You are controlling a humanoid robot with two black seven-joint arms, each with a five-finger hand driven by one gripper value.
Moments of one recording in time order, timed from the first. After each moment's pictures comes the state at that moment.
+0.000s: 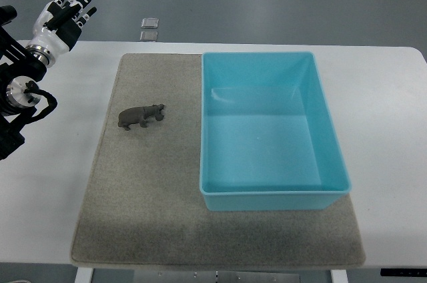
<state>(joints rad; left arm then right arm) -0.89 0.39 -0.64 -0.52 -0.12 -0.25 -0.29 0.00 0.00 0.00 0.10 -0.04 0.25 0.03</state>
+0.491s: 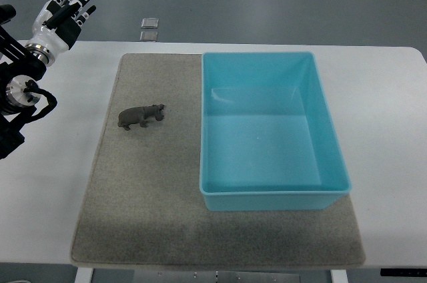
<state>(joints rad) -0.89 0.40 -0.64 -0.52 -0.12 -0.25 -0.30 0.01 0.00 0.00 0.10 -0.04 0.25 0.03</state>
